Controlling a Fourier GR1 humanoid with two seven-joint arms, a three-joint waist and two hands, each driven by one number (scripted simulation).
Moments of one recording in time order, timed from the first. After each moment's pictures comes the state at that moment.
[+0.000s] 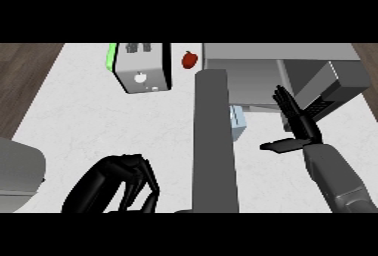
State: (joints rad) left arm 0.09 0.00 -0.26 -1.97 0.00 -0.32 0.06; right arm -0.66 -0.27 -0.15 -0.24 0.12 0.28 -0.97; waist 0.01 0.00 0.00
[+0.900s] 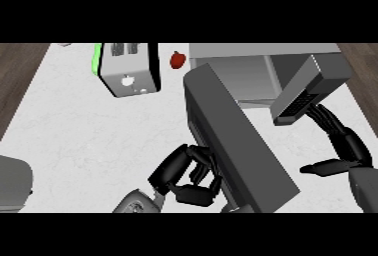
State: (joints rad) left arm -0.24 0.00 -0.56 -1.34 -0.14 -0.01 -0.16; right arm -0.40 -0.44 -0.08 -0.55 0.06 0.36 -0.95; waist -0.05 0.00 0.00
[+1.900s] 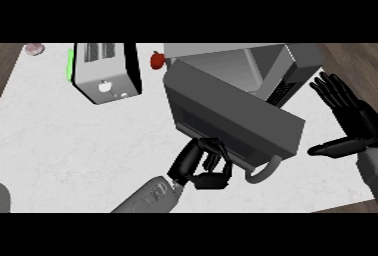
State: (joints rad) left arm -0.48 0.01 -0.79 -0.98 0.20 0.37 -0.39; right arm -0.39 -0.51 0.00 -0.94 -0.22 0.53 -0.71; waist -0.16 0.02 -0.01
